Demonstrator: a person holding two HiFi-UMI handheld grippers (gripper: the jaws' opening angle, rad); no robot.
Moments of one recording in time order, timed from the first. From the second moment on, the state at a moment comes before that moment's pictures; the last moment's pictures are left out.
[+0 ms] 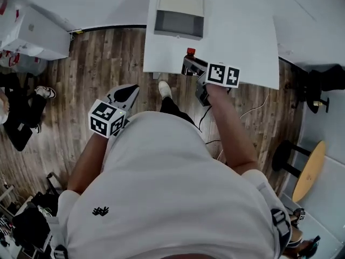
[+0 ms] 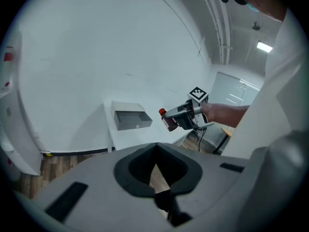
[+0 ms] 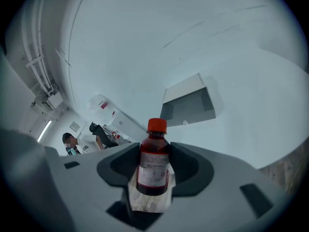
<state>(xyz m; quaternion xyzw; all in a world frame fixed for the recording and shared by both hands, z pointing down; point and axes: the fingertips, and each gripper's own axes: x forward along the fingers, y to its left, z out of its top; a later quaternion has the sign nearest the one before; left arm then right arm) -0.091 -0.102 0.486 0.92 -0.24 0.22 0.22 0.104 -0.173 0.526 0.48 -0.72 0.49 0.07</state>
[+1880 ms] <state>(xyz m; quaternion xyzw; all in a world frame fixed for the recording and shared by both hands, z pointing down) -0.088 -0.173 0.485 0.83 -0.44 0.23 0.26 0.162 -0.398 0.678 0.44 -0.60 0.64 0.19</state>
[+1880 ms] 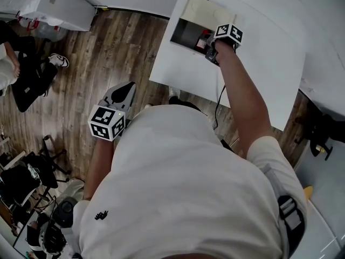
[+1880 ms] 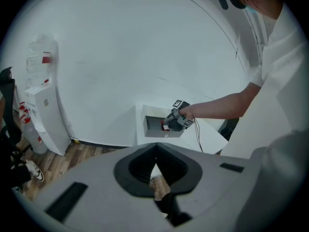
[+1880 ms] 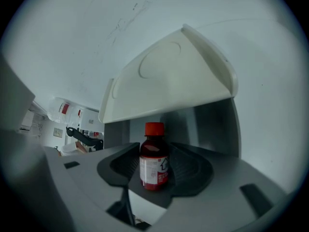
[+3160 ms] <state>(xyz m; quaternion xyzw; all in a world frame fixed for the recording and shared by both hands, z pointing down) -0.150 -0.113 0.489 0.84 -0.43 0.20 0.25 0.163 -0.368 0.634 0.49 -0.62 0.59 0.16</state>
